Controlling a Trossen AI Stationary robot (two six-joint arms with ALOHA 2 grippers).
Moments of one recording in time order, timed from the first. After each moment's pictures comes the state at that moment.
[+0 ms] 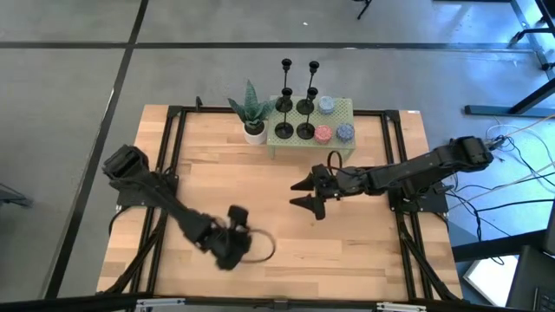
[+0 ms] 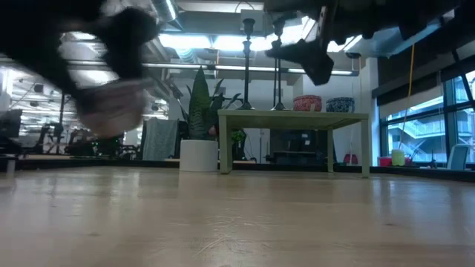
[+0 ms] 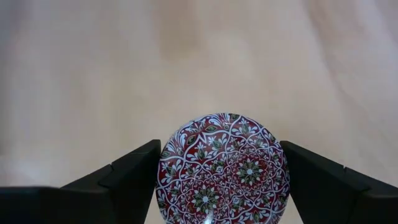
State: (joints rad) left arm -0.64 1.69 1.10 -0.57 -0.44 -0.27; right arm 0.20 1.39 0.68 0.45 0.09 0.62
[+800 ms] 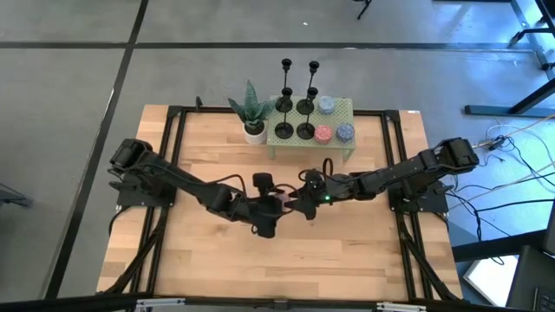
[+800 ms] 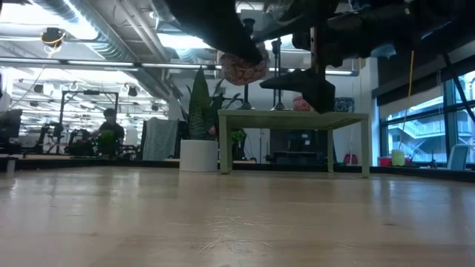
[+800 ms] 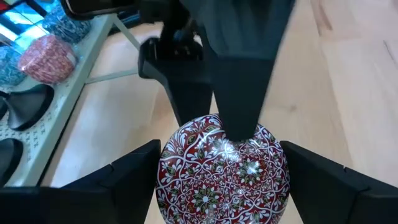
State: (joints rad) left arm -0.35 1.69 1.20 -0.24 -0.61 -0.02; right arm 0.21 1.54 0.68 0.51 0.11 0.89
